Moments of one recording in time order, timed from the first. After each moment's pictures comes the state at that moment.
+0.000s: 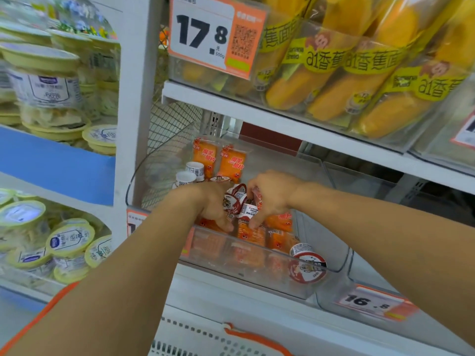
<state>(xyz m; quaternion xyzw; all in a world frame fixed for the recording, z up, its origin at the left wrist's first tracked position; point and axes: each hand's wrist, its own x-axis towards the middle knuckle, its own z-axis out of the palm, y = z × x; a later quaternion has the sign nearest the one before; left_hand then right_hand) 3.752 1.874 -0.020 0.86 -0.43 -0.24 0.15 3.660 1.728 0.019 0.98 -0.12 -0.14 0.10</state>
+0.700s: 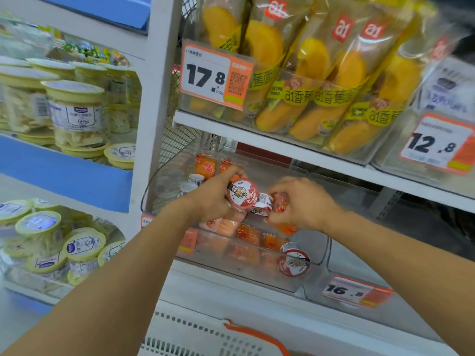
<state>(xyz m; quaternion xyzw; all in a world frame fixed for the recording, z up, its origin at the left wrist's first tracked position) 3.724 1.905 -0.003 0.71 -0.51 -0.17 0.46 3.574 1.745 0.050 0.99 -0.15 0.06 0.05</state>
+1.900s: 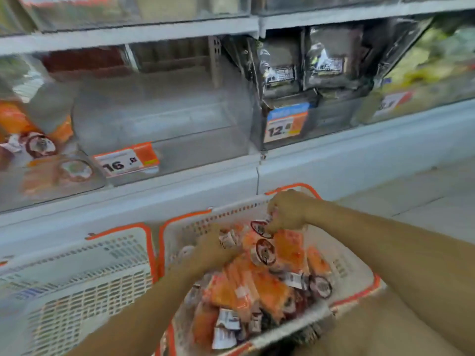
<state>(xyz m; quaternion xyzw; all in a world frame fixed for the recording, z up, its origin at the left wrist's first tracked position) 3.318 1.811 -0.199 0.74 -0.49 -0.38 0.25 3.136 1.679 -0.089 0.88 -0.38 -0.23 -0.16</state>
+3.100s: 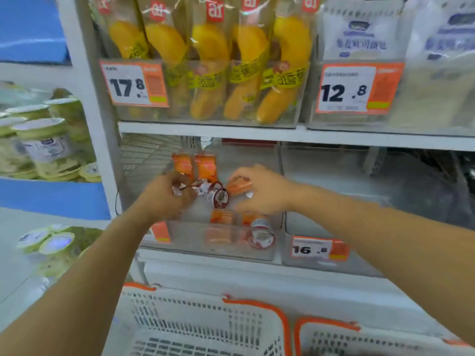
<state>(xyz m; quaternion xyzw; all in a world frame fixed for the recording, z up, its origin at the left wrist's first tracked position) 3.683 1.928 0.012 0.87 -0.35 -0.04 0.34 3.521 1.751 0.048 0.97 -0.10 0.03 -0.22</state>
